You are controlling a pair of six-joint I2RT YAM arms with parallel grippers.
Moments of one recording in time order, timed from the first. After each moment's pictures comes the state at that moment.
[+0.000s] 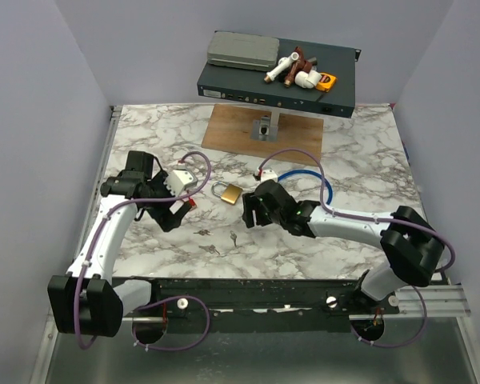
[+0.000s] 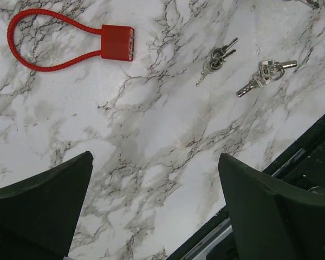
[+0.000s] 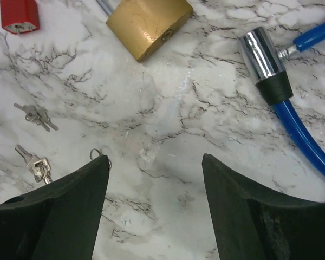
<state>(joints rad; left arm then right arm) -0.09 1.14 0.98 -0.99 0.39 0.76 0.93 1.55 0.89 -0.07 0.25 0.52</state>
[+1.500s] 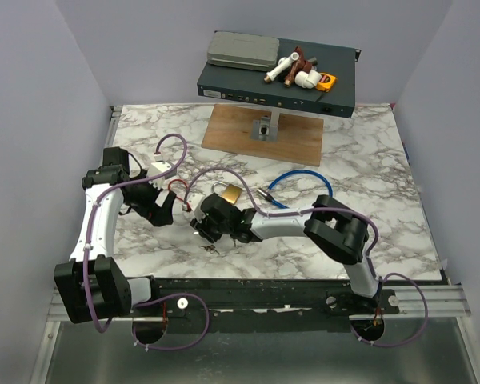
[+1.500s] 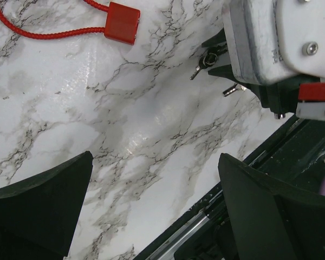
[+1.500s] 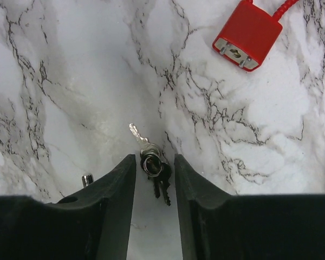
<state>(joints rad) 0.15 1.25 1.06 -1.10 0.58 0.78 1.12 2.06 1.27 0.10 -0.02 -0.02</state>
